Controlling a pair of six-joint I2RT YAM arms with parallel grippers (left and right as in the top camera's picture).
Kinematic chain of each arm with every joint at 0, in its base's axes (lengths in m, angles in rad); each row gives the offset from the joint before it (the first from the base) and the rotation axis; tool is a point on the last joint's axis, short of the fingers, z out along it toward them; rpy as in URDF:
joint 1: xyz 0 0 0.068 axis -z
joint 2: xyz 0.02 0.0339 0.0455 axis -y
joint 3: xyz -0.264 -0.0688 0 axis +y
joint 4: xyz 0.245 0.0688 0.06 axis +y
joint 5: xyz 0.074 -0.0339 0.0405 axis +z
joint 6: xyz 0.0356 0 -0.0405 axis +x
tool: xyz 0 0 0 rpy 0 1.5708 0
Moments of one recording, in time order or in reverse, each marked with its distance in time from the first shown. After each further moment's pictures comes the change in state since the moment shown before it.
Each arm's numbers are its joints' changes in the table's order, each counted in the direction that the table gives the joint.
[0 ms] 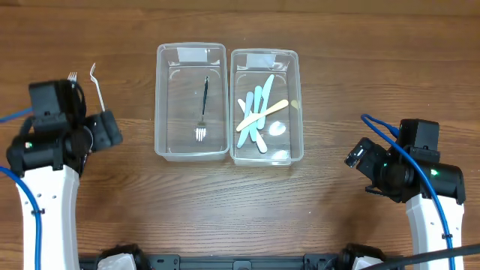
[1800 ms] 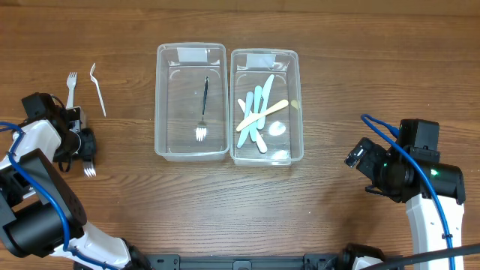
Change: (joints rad) left arm -0.284 -0.620 0.097 -0.419 -0.146 0.401; right arm 0.000 0.000 0.000 -0.001 0.000 0.000
